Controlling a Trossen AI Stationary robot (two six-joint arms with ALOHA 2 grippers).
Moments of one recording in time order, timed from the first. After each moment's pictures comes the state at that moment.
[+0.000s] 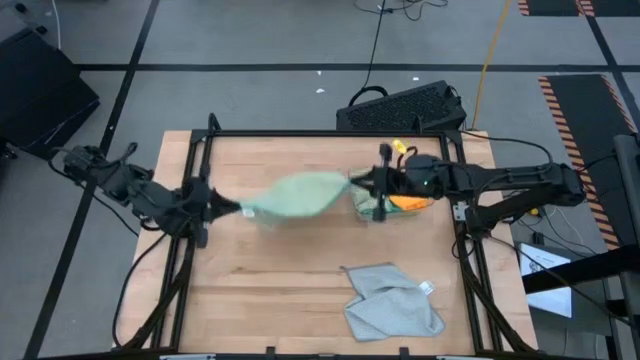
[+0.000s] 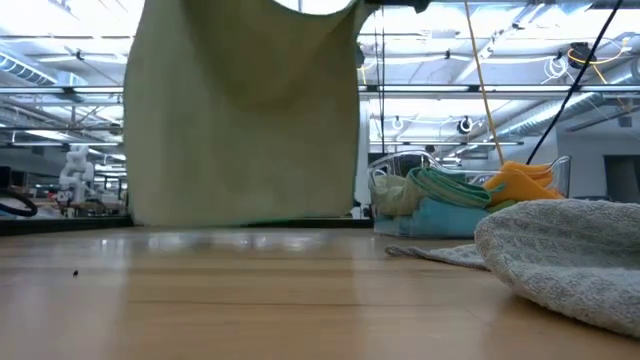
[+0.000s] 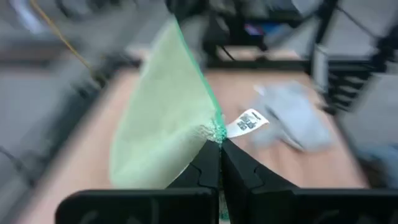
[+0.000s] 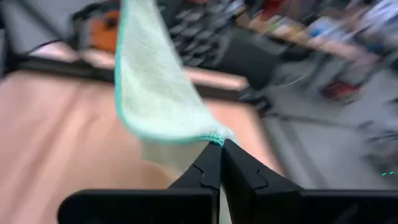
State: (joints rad) left arm -0.49 0.80 1.10 -0.74 -0.53 -0.22; right arm 0.00 1.17 1.04 -0.18 0.20 -0.21
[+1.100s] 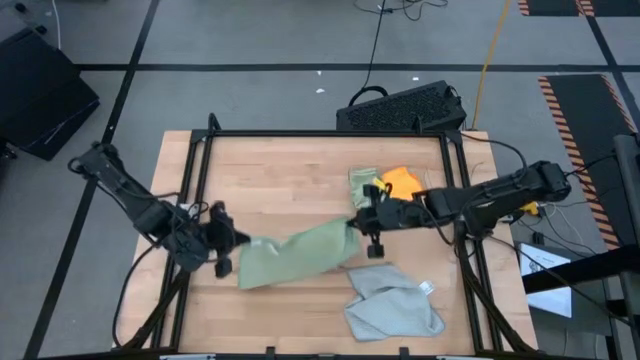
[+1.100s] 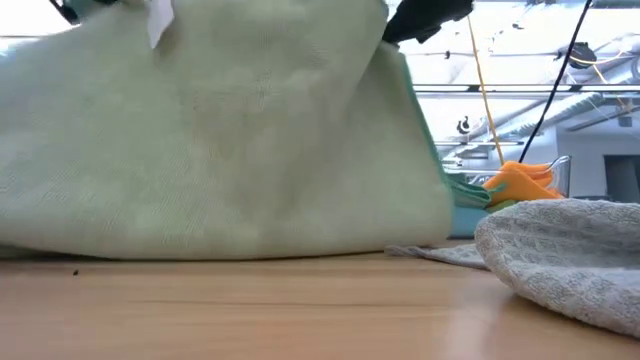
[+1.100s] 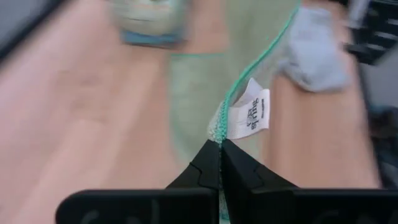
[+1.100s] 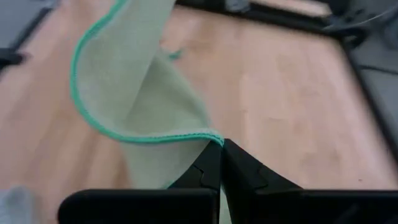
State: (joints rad) left arm -0.68 1.00 0.94 -0.81 -0.61 -0.73; right arm 0.21 1.34 1.04 -0.34 0.23 -0.04
